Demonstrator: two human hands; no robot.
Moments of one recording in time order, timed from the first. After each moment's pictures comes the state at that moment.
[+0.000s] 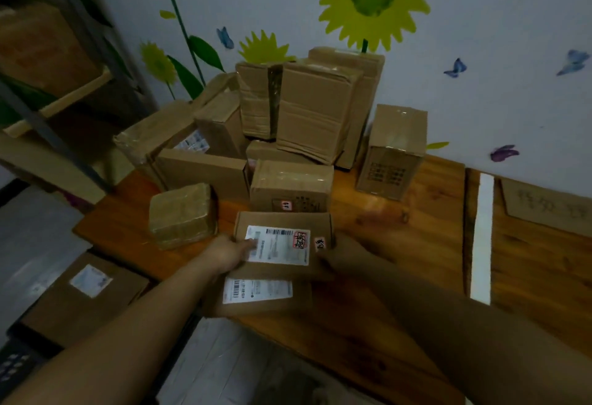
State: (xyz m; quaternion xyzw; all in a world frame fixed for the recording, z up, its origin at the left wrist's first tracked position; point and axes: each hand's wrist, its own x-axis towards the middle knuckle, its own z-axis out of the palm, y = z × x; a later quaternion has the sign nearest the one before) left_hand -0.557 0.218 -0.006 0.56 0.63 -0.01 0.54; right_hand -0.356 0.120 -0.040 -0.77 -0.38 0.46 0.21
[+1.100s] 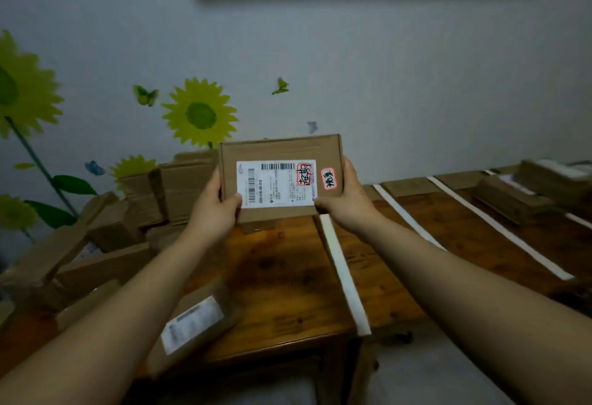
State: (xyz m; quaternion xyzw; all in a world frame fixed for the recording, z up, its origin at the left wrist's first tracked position) left_hand -0.526 0.057 0.193 0.82 0.22 0.28 0.46; right_hand -0.395 -0.121 0.180 -0.77 -0.25 0.08 0.58
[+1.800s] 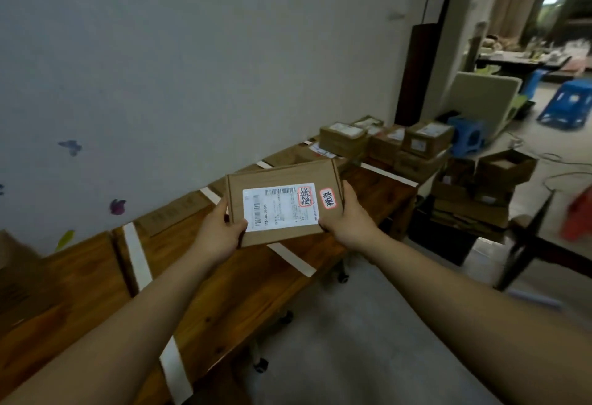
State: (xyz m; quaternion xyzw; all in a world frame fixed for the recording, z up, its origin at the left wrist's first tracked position) left_hand -0.267 -0.254 0.121 0.86 0.05 0.01 0.51; right_hand -0.260 -0.483 0.116 -0.84 0.01 -0.01 0.54
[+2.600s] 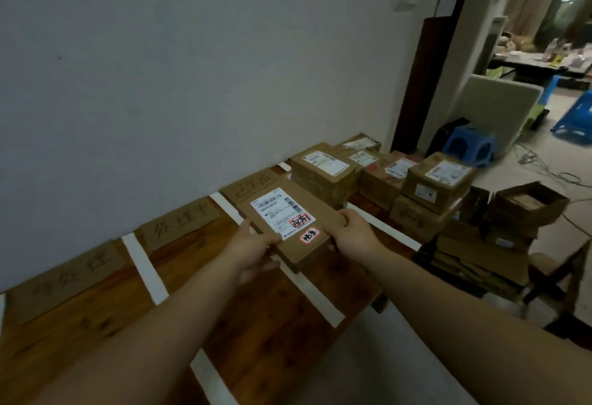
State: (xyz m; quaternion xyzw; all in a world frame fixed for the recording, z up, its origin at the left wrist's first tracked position) left_hand 0.036 -0.438 0.084 0.65 0.19 -0.16 0.72; right_hand 0.047 -0.628 0.075 -0.81 0.14 0.08 0.56
